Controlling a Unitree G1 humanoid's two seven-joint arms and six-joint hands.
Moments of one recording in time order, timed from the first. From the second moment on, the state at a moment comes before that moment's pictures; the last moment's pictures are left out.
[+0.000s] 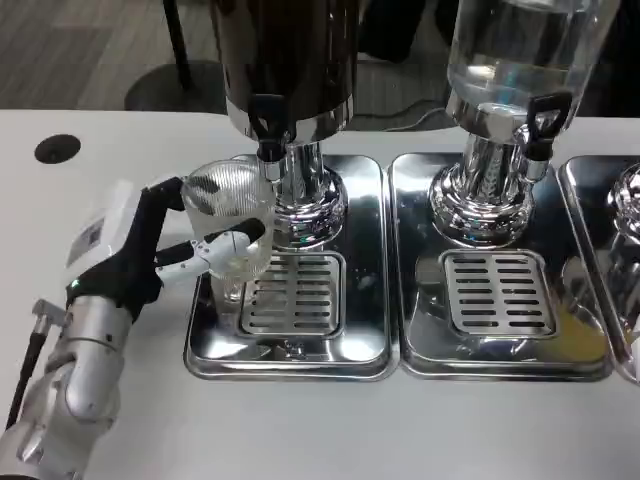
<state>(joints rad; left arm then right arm) -0.39 0.39 -0.15 0.72 0.44 -0.34 0.26 0.46 -0.25 -0.14 -0.22 -0.50 -0.39 -0.31</state>
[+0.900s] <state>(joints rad) -0.34 0.37 -0.22 0.66 0.48 -0.34 0.26 0.46 -0.24 -0.14 -0.22 -0.49 -0.39 -0.31</state>
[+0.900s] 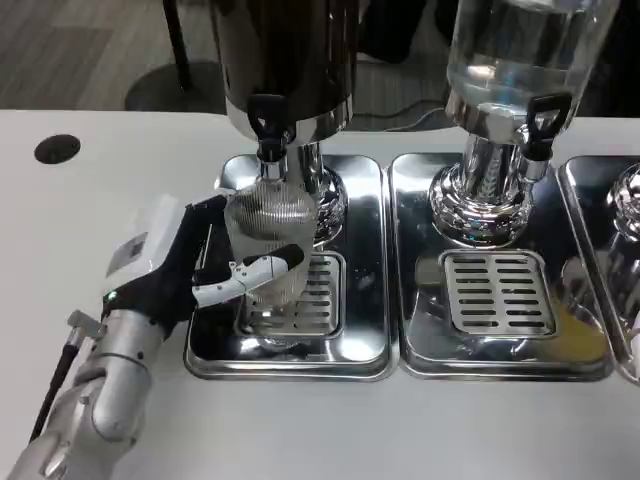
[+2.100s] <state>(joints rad) -0.34 0.38 -0.21 0.65 0.44 -0.39 0.18 0.46 -0.23 -0.15 -0.22 -0.48 -0.42 -0.31</state>
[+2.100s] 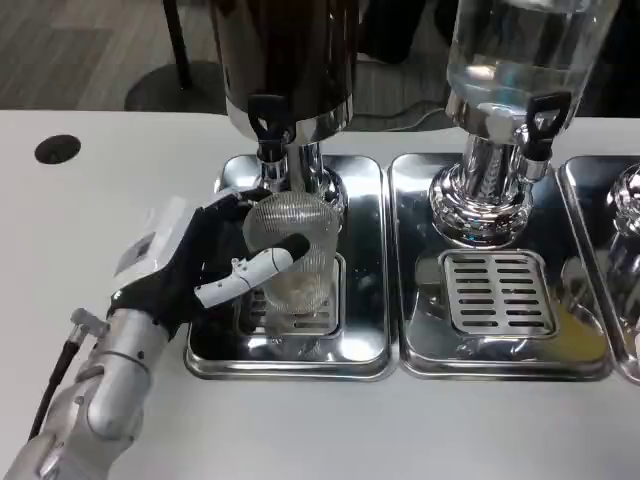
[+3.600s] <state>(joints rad) -0.18 0.36 -0.05 0.18 0.32 -0.26 0.11 0.44 -0.21 -0.15 -0.20 -0.49 -0.42 -0.31</state>
